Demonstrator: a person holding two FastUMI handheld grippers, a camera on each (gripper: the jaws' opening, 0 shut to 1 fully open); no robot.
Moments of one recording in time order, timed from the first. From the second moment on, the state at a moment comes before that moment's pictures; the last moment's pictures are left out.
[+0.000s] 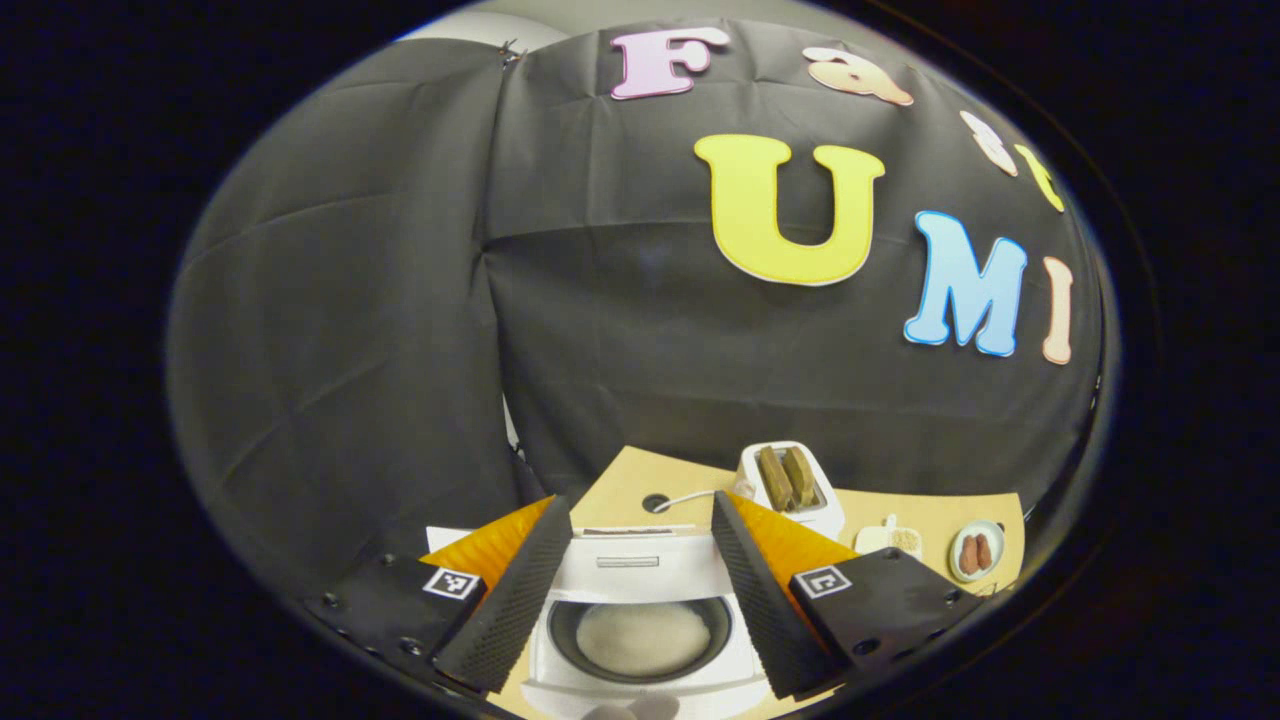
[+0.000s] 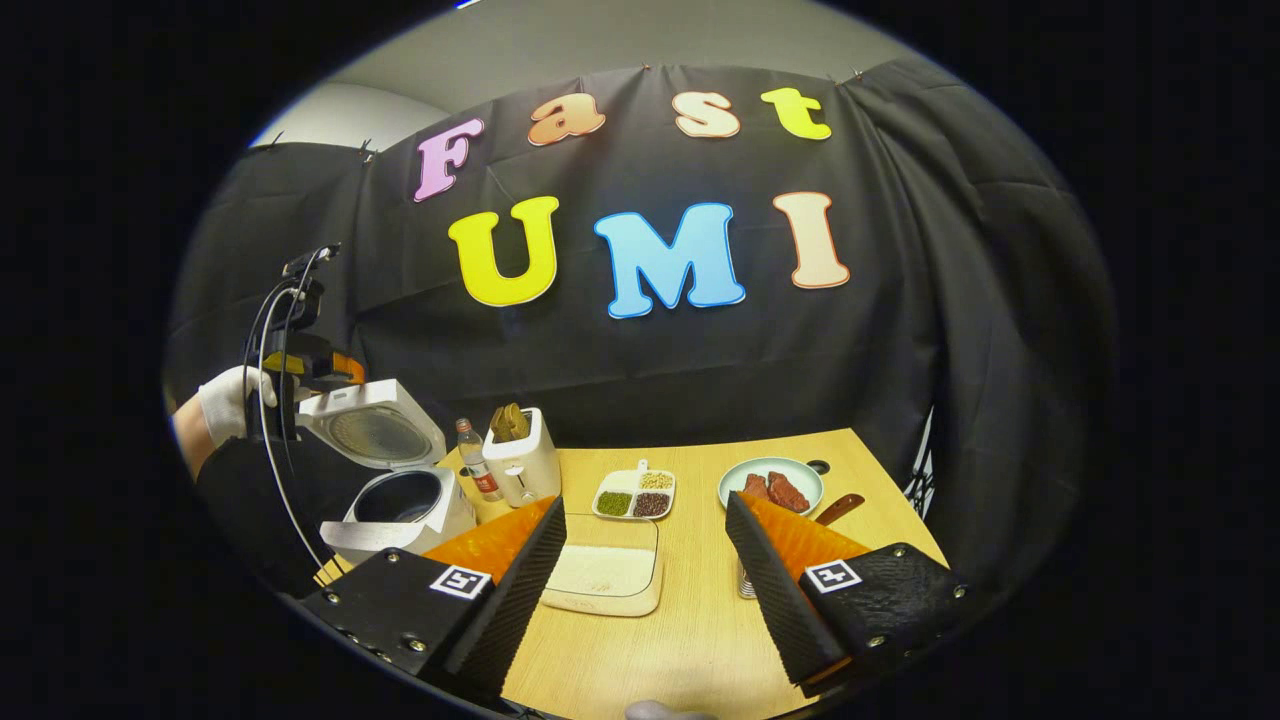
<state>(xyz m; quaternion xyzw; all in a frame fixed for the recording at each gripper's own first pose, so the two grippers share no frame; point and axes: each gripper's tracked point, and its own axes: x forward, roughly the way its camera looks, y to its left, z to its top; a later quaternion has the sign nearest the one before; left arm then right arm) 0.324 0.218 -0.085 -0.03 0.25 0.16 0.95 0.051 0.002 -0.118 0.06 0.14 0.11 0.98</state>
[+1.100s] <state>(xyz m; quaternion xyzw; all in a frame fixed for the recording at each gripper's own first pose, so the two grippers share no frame) 0.270 0.182 -0.226 -0.06 0.41 0.14 0.90 0.017 -0.008 -0.158 0.07 0.19 0.12 0.97</state>
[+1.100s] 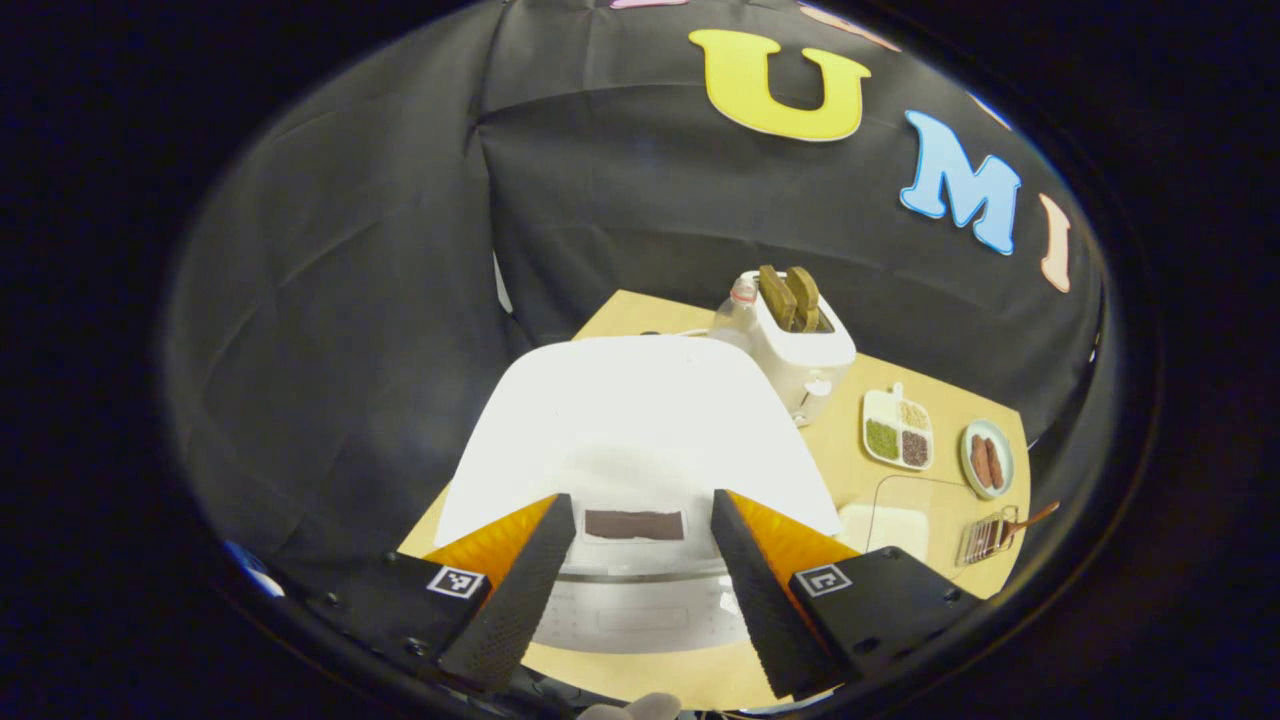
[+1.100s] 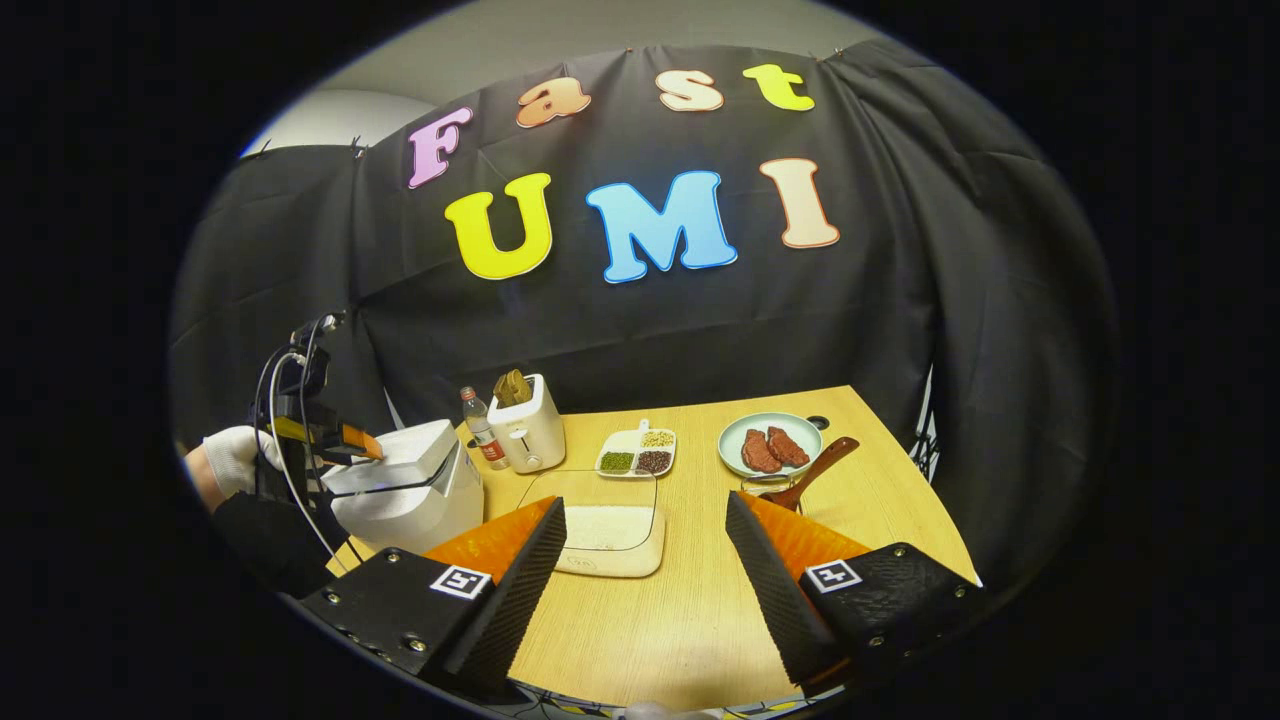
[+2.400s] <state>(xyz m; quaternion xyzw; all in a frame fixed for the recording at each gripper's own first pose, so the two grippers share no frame) 0.270 0.183 -0.228 -0.05 0.39 0.13 0.91 0.022 -0.015 -0.156 0.08 0.19 0.11 0.97</state>
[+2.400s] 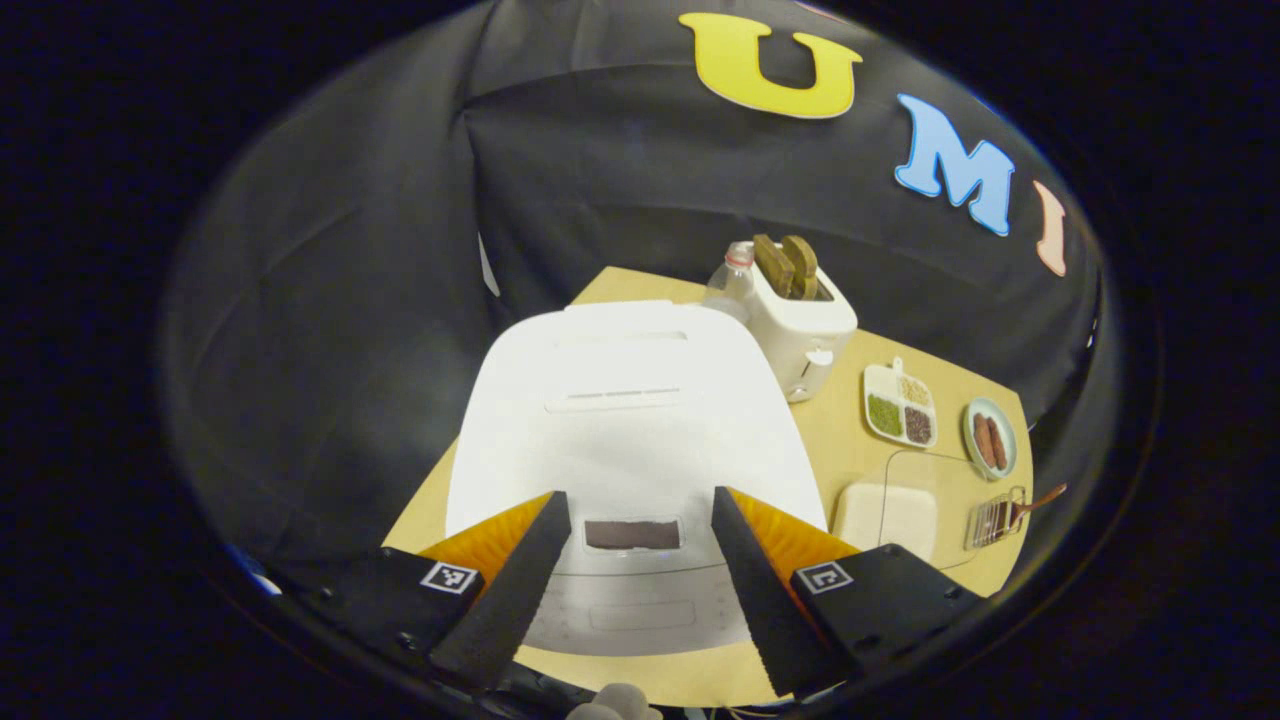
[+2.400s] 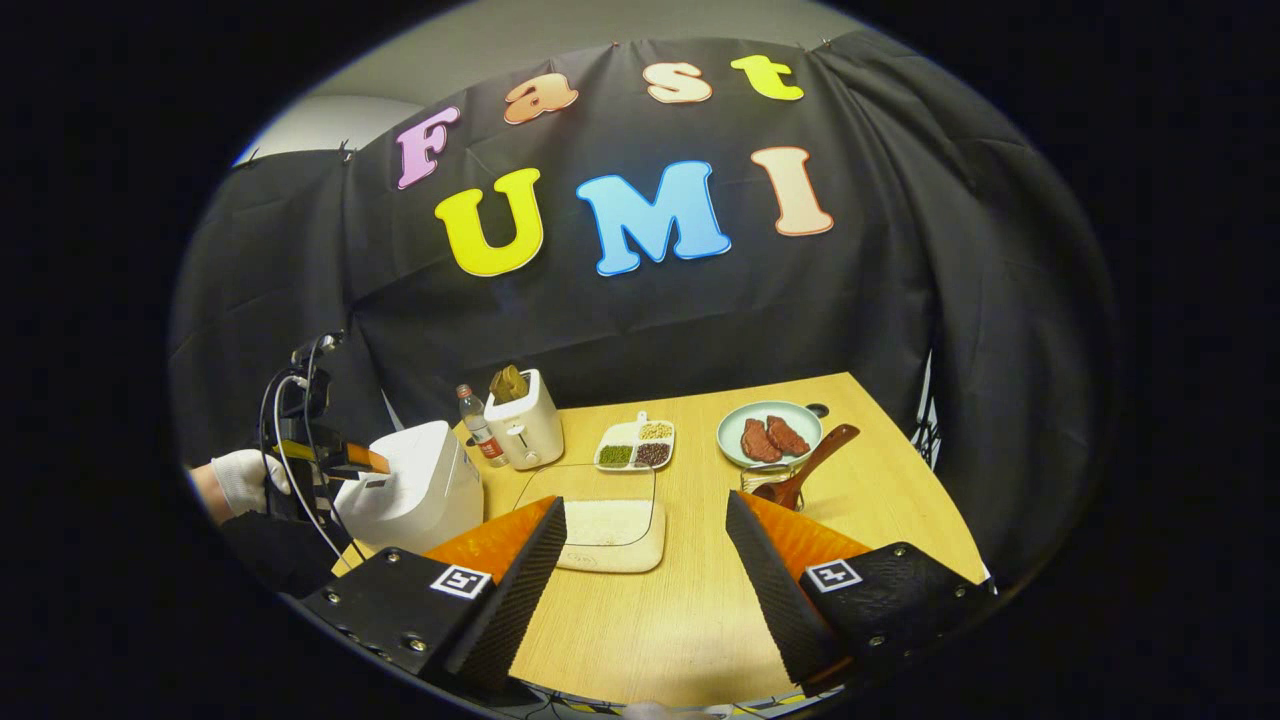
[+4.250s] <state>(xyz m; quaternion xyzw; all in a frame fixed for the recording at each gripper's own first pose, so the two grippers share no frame) -0.015 -0.015 -0.011 0.00 0.04 0.04 1.00 0.029 -0.022 -0.039 0.03 0.03 0.06 1.00</state>
